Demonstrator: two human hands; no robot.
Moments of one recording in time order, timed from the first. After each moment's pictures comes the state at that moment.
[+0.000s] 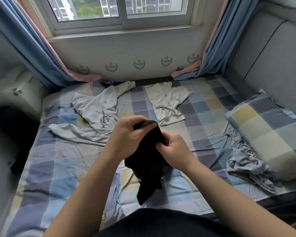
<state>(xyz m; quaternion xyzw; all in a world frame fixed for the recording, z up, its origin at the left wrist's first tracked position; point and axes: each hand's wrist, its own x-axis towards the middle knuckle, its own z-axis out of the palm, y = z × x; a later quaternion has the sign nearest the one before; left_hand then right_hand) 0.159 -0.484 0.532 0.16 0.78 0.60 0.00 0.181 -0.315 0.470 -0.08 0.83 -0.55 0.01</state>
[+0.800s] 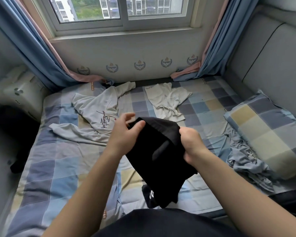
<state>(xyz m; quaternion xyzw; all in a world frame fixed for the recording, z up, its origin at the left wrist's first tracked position) 0.151 -0.502 0.501 -0.03 0.82 0.57 0.02 0.168 -0.305 0.477 0.28 0.58 -0.76 0.08</state>
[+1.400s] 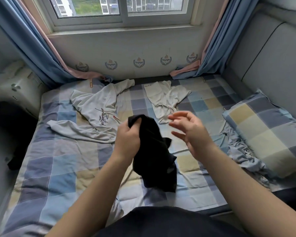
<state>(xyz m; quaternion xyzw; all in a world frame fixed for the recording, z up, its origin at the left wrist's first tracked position) 0.173 -0.476 0.501 -0.03 0.70 0.71 -0.02 0.178 -0.286 0.508 0.13 0.64 -0.75 0.03</state>
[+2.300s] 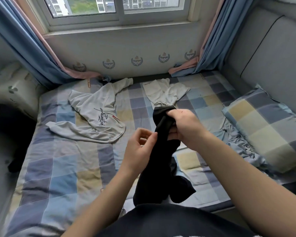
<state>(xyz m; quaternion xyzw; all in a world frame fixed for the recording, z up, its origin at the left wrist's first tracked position) 0.197 -0.463 0.467 0.02 0.75 0.66 0.01 0.161 -0.305 0.527 0.12 0.67 -0.72 0.11</state>
